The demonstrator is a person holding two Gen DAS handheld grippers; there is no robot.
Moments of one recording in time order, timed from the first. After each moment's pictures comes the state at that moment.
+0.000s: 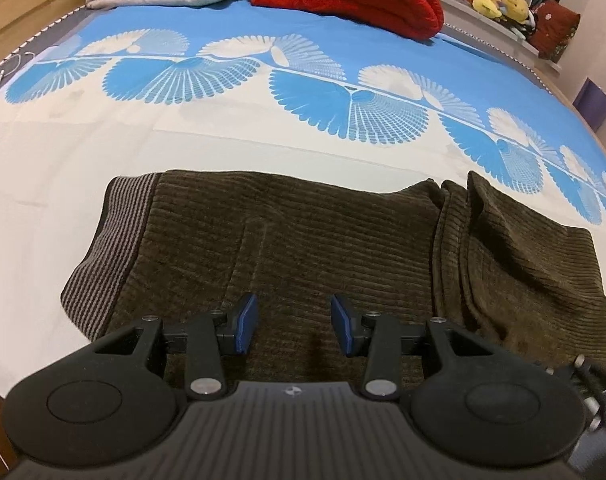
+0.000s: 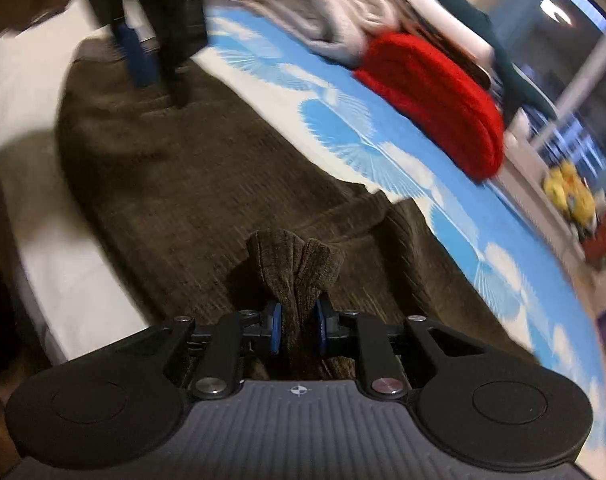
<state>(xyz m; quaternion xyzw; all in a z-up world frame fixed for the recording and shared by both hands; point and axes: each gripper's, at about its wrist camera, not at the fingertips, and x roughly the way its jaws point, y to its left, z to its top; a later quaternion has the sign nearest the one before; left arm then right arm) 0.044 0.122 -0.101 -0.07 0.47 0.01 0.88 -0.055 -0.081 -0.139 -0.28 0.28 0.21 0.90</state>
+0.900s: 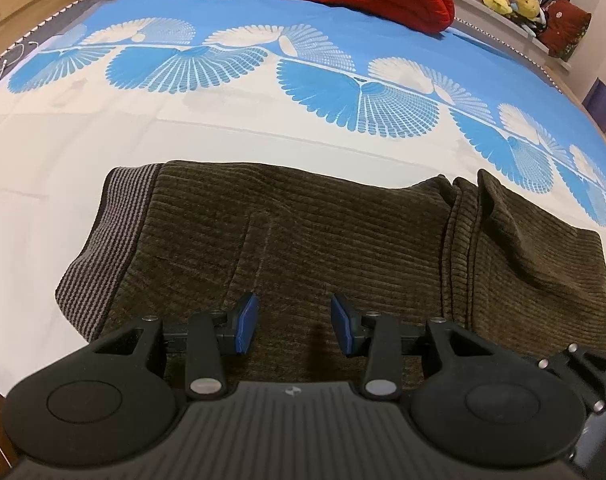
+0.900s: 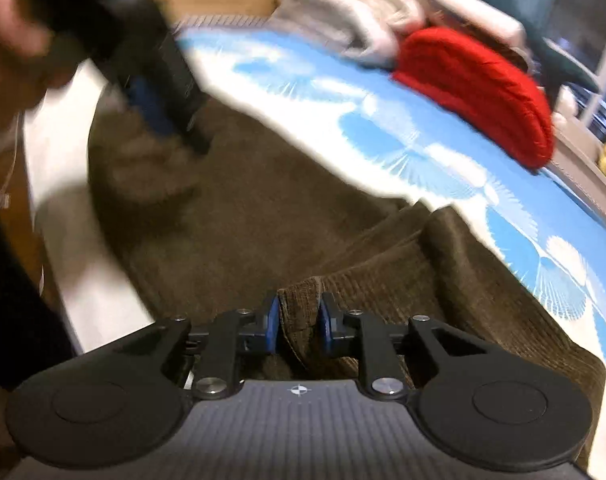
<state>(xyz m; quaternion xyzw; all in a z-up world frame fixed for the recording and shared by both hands) 0.051 0.121 -0.109 -0.07 0.48 0.03 0.87 -0.020 -0.108 -0.127 -0.19 0.31 0.29 0.89</state>
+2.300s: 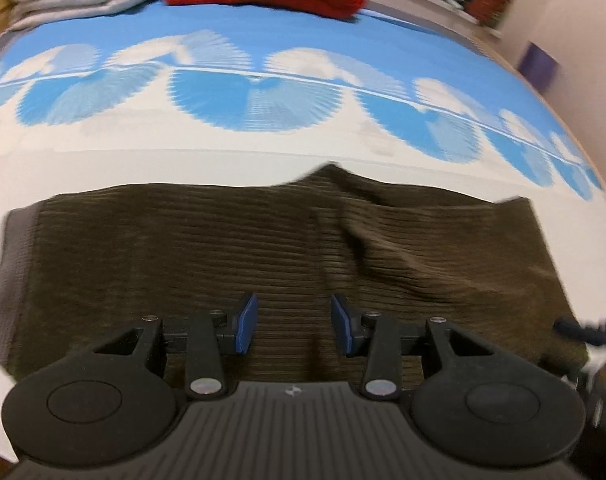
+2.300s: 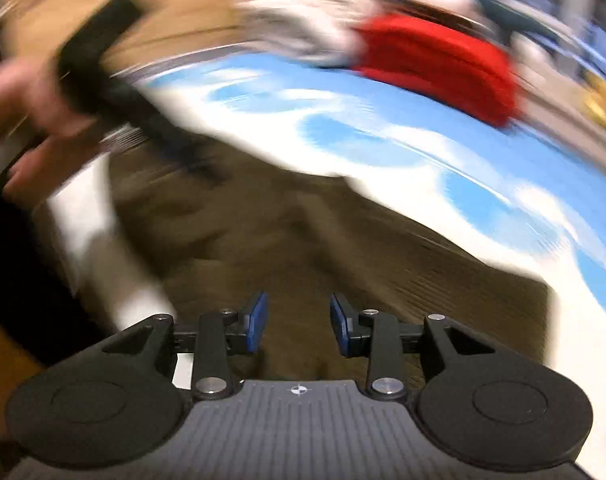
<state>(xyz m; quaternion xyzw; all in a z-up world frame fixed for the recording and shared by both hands) 0.060 0.052 -0.104 -0.04 0.47 -0.09 0.87 -0.041 -0.235 -0.088 -0.05 0.33 0.26 0.91</state>
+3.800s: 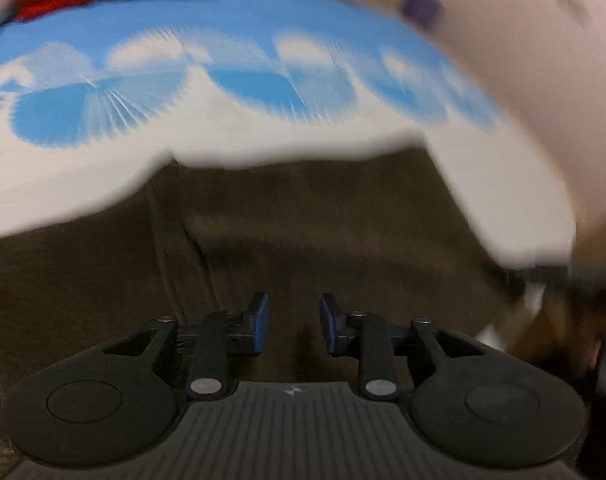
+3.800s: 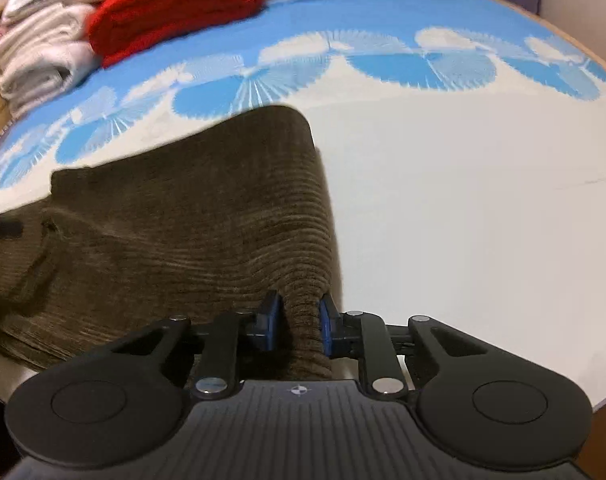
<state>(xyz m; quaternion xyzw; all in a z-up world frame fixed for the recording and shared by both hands) 0.084 -0.014 -0.136 0.03 0.50 -0.26 0.82 -0.009 -0.372 -0.160 0.15 0.45 0.02 0.88</state>
